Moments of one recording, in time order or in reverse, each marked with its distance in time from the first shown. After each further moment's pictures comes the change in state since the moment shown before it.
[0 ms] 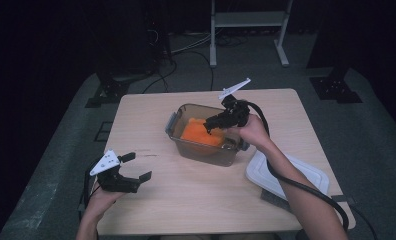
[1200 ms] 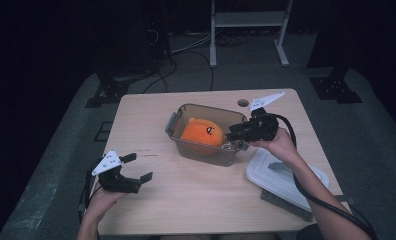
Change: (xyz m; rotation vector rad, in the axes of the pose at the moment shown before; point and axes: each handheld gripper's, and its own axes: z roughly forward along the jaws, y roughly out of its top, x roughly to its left) left arm -0.001 -0.002 0.003 0.013 0.001 0.000; right arm 0.012 -0.058 -0.058 -0.088 0.003 -0.008
